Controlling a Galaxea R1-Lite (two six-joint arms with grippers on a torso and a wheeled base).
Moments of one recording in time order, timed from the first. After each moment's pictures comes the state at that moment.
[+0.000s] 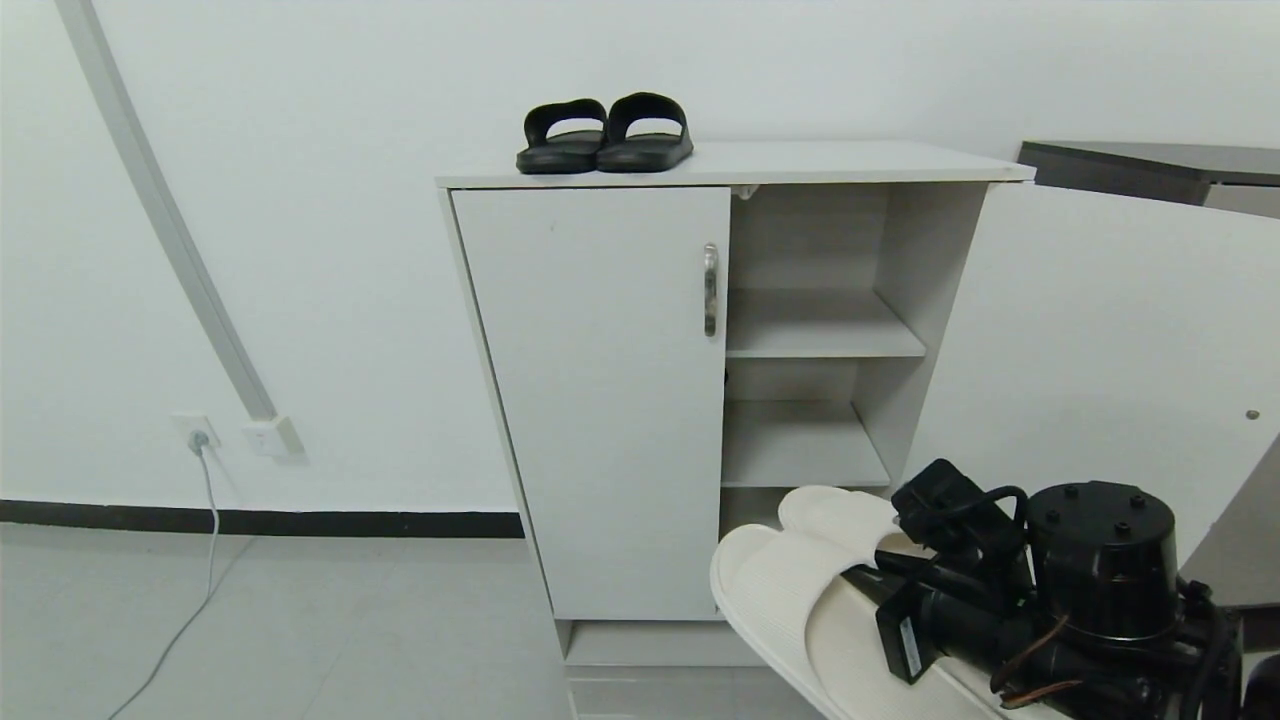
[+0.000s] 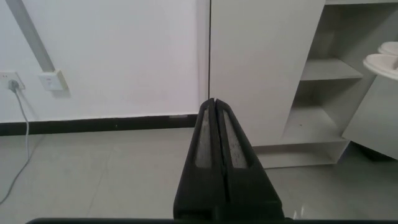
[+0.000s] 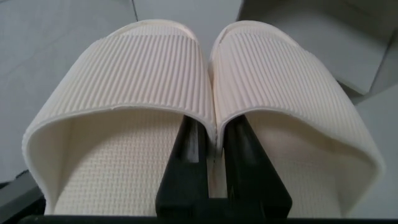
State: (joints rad) left arm 0.00 0.00 0.00 0.00 -0.02 0.01; right arm 0.71 1.70 -0.41 -0.93 -0.12 -0.04
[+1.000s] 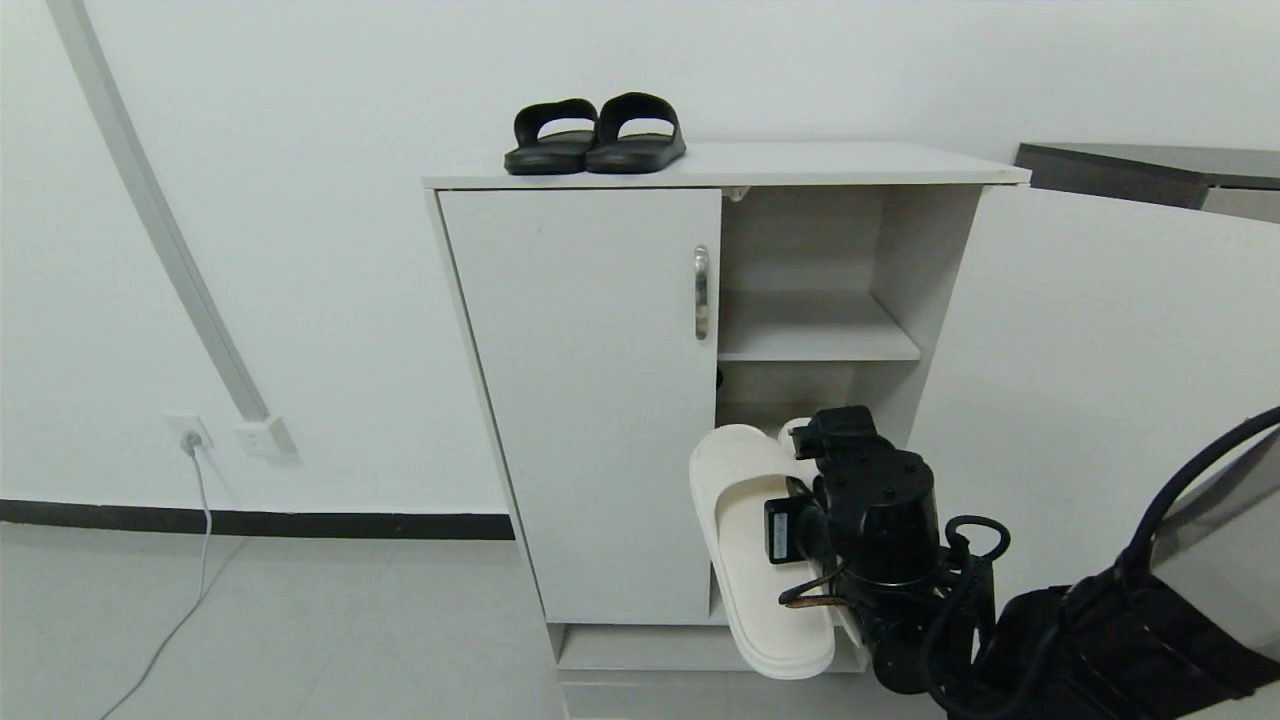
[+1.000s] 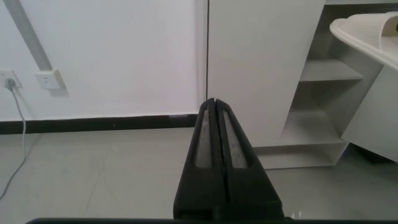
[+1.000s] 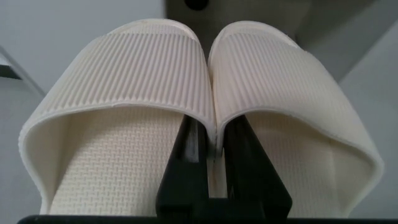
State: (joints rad) left arm 0.00 0.00 0.00 0.00 -0.02 0.02; right arm 0.83 1.99 -0.77 -0.97 -0.70 0.18
